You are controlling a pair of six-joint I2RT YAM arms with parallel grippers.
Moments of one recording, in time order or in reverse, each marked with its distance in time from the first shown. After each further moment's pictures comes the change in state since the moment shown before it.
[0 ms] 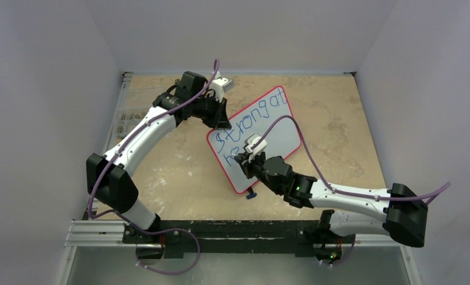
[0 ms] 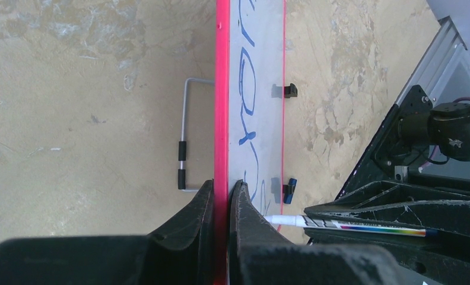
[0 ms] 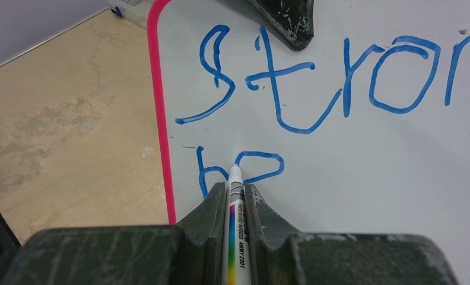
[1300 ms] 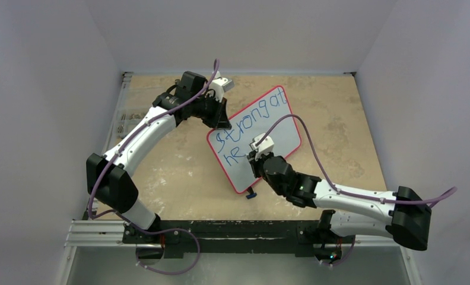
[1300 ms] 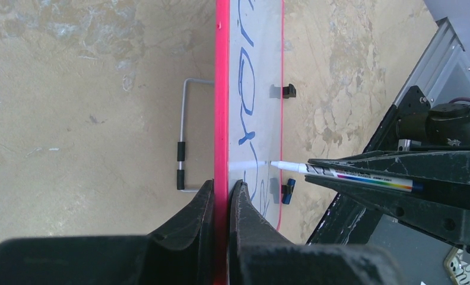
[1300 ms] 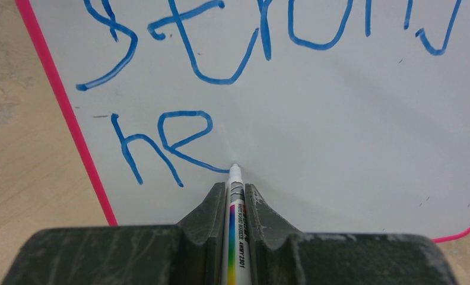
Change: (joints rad) left arm 0.002 0.000 0.000 0.000 0.001 -0.003; right arm -0.012 -0.048 -0.023 -0.174 0.157 0.070
